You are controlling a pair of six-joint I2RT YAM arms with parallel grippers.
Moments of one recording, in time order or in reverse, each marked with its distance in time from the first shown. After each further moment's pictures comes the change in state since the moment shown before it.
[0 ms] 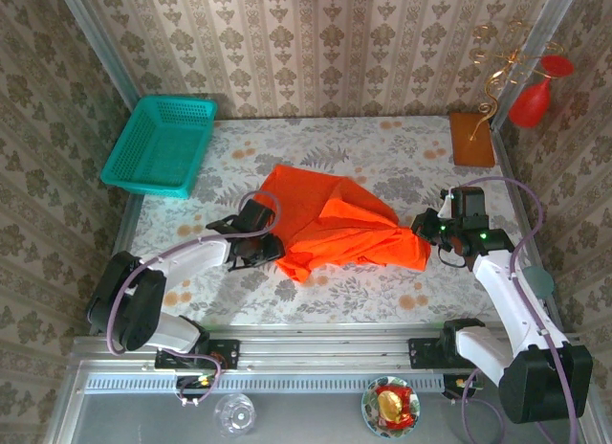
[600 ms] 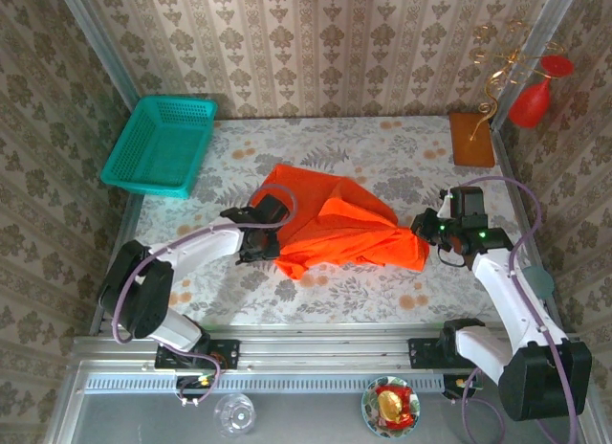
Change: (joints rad) left arm -0.076 0.081 0.175 -0.278 -0.285 0.134; right arm 0.000 0.012 0.000 0.001 0.000 -0.001
